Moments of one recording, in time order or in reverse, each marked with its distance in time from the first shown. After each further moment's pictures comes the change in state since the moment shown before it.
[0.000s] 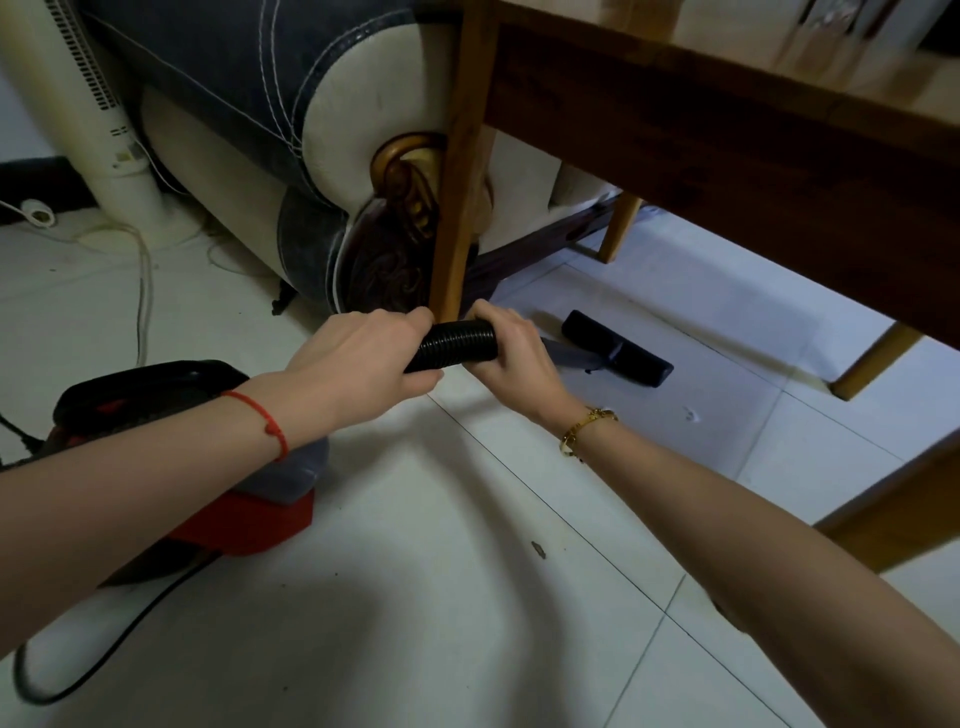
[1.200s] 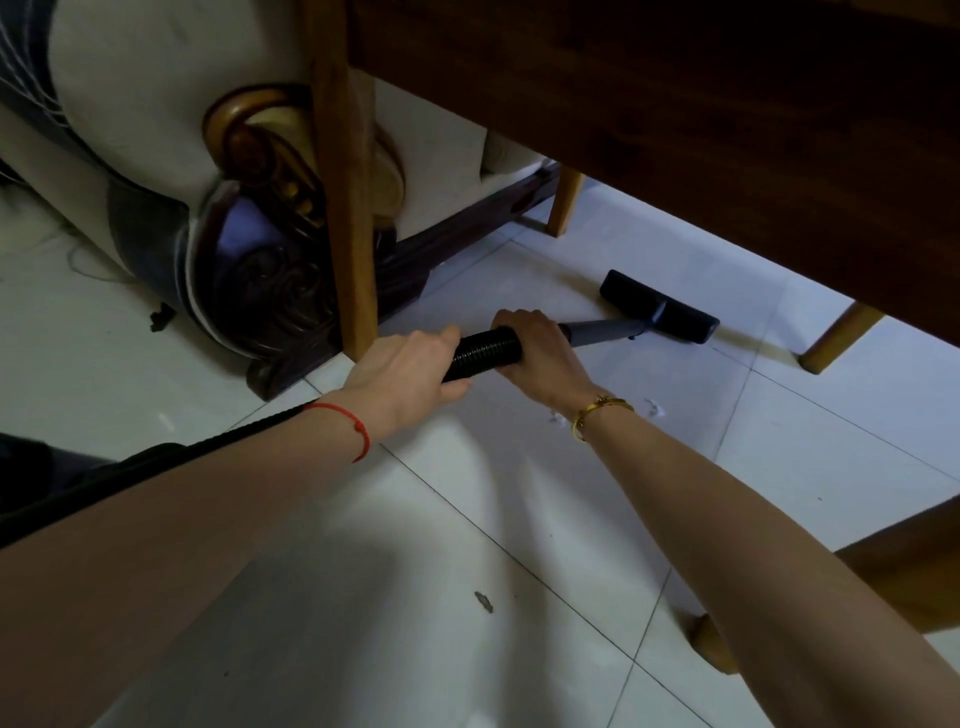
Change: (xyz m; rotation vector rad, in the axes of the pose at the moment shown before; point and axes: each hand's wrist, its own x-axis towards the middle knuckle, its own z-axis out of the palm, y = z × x) left_hand 0.144 0.067 0.106 -0.122 -0.160 0.033; right_hand 0.005 0.168 -0.036 -0.276 -0.162 0.245
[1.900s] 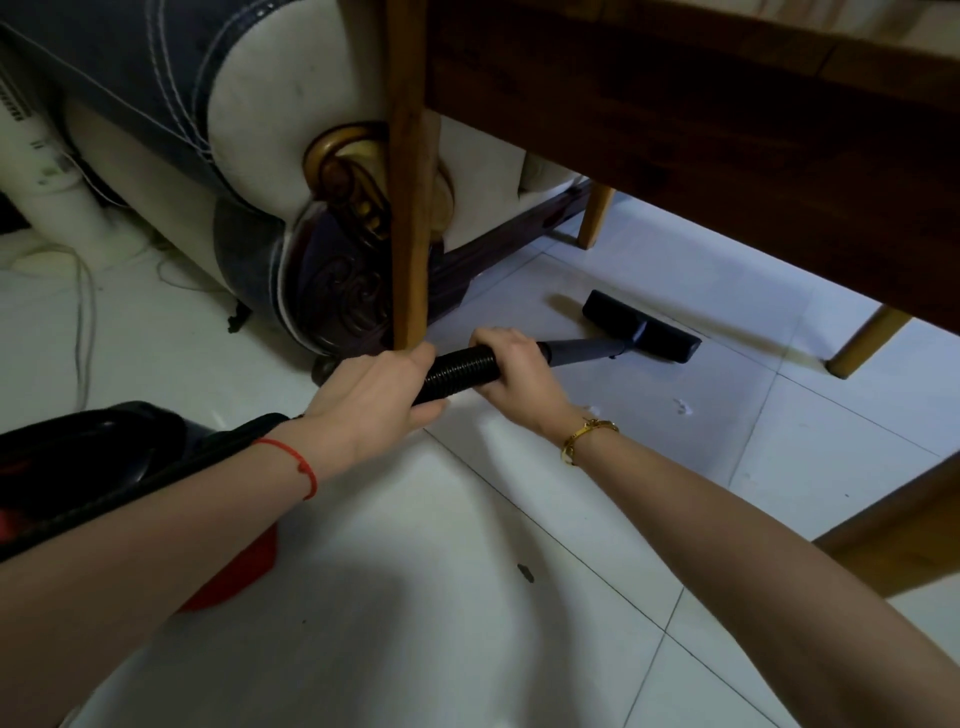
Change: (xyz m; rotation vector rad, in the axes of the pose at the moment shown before) left_hand -0.100 -0.033 -0.034 0.003 0.099 -0.029; right_hand -0.030 -0.095 0.013 0.186 0.143 -0.174
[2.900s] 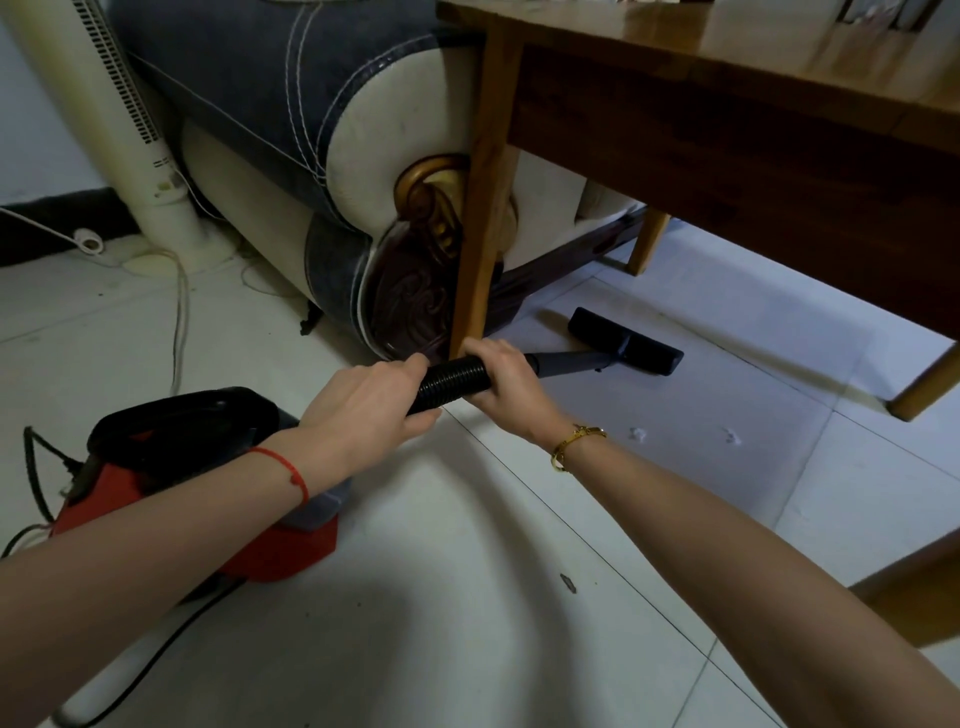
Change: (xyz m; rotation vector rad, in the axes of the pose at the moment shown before) left_hand -0.053 -0.041 -0.027 0.111 0.053 -0.102; right_hand 0.026 -0.062 0.035 0.129 -0.077 -0.111
